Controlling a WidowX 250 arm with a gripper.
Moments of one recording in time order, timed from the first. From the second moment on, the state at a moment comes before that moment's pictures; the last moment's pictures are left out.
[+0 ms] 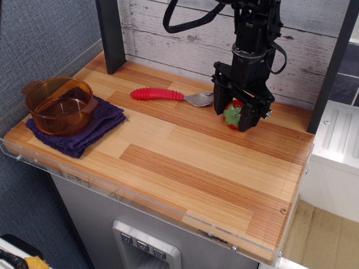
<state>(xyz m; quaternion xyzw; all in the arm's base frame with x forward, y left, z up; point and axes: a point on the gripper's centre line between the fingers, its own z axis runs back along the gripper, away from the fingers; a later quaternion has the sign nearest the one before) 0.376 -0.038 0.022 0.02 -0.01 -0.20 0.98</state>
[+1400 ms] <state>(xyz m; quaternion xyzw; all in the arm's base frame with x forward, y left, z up) 0.227 0.069 0.040 0.05 -0.01 0.01 1.00</state>
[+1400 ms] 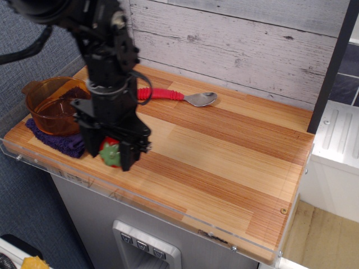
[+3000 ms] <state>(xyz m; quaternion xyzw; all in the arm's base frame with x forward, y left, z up) 0.215 0.079 0.033 0.05 0.01 0.03 1.00</state>
